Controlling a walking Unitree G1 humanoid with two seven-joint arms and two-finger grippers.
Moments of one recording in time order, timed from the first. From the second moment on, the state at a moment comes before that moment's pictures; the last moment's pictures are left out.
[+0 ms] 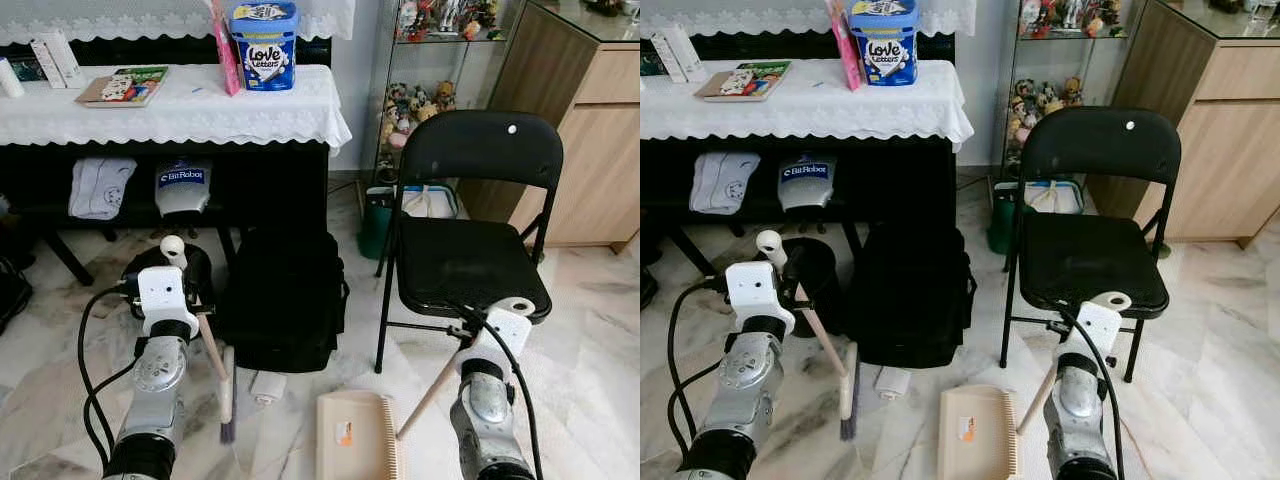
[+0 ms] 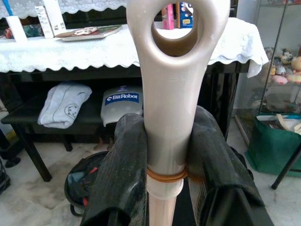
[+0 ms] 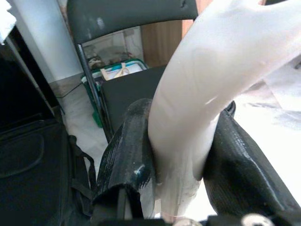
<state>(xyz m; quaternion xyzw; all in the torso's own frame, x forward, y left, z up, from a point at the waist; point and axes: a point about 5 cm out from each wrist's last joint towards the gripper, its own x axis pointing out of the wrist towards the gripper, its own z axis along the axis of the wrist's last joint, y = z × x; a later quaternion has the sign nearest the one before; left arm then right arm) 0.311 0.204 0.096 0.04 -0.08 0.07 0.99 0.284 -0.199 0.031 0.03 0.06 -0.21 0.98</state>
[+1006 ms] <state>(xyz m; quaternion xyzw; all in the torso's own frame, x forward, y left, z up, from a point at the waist) 0.303 0.207 0.091 0.05 -0.07 0.04 1.00 0.273 -0.228 0.030 0.02 0.04 -0.30 0.95</state>
